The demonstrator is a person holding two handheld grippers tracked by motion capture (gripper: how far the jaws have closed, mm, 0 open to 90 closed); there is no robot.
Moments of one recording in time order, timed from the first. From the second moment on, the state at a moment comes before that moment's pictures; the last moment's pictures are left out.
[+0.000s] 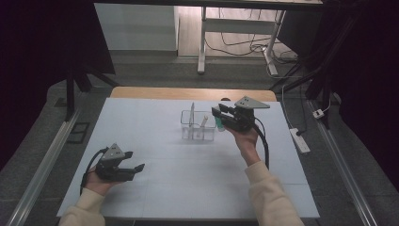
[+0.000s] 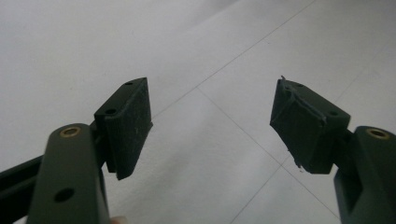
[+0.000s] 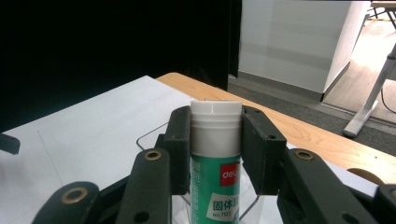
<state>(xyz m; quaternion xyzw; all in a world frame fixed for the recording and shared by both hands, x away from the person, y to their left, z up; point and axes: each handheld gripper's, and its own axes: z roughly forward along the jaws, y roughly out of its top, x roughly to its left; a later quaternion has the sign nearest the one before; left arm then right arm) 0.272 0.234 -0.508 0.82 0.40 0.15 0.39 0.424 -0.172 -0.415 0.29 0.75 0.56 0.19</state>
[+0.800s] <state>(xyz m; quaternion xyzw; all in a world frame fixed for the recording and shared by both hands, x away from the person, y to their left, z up) 0.272 0.234 -0.508 0.82 0.40 0.15 0.39 0.449 -0.147 -0.417 0.30 0.74 0.57 0.20</state>
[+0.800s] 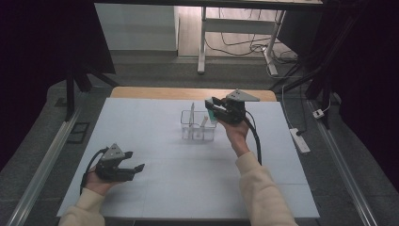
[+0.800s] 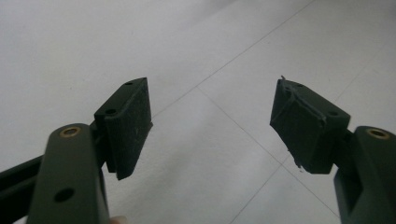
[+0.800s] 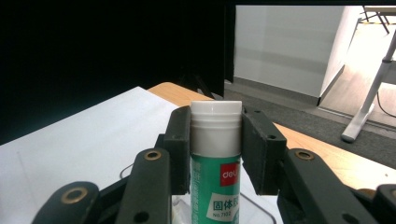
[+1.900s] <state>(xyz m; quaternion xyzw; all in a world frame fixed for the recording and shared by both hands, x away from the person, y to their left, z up) 0.272 0.234 -0.508 0.82 0.40 0.15 0.39 0.464 -0.150 -0.426 0.33 0.73 0.57 0.18</state>
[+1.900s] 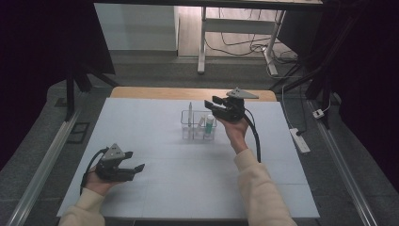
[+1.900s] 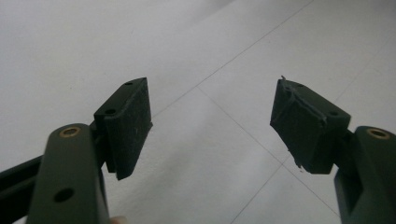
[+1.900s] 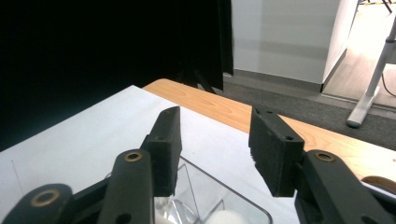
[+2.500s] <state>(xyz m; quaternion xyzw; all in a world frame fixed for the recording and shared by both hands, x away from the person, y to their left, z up) 0.272 0.234 -0.508 0.82 0.40 0.15 0.39 0.456 -0.170 -0.427 0.32 0.75 0.56 0.16</state>
